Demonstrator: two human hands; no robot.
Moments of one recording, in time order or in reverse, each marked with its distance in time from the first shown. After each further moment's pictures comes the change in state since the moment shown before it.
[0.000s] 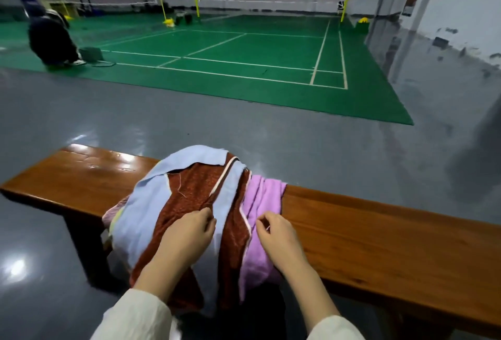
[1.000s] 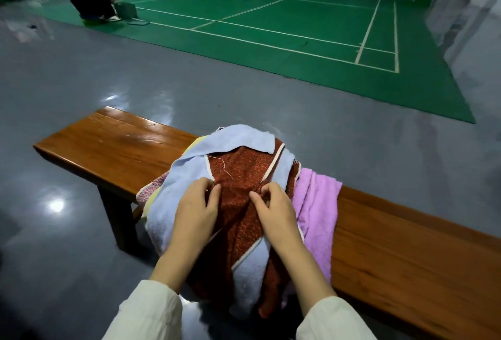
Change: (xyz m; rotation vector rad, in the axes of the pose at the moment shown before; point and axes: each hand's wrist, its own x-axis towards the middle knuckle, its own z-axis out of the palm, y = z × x) left_hand 0.037 -0.080 0.003 -0.498 0.353 -0.266; right_hand 0.070 -0.072 0.090 0.192 -0.002 -0.100
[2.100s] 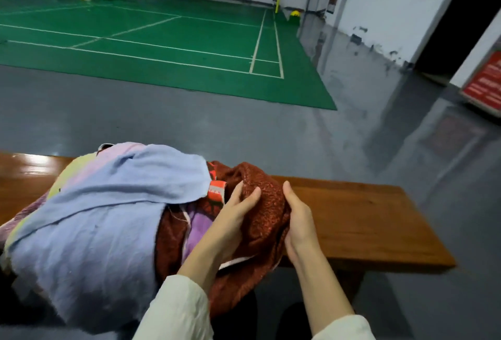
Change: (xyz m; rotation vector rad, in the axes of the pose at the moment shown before) left_hand -0.126 0.171 0.124 -1.157 -0.937 -0.348; right_hand -0.117 0.053 -0.200 1.004 0.373 0.444
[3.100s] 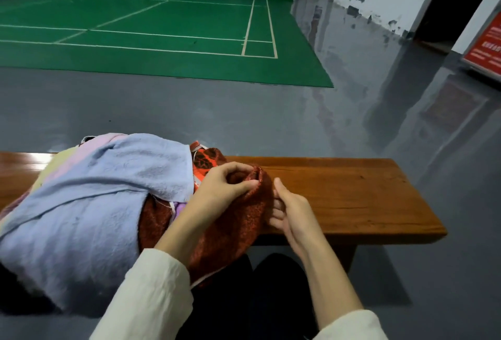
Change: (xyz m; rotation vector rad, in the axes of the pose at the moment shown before) left_hand 0.002 0.016 0.025 0.803 0.069 0.212; right_hand -0.011 -0.001 -0.053 -0.177 -0.066 0.099
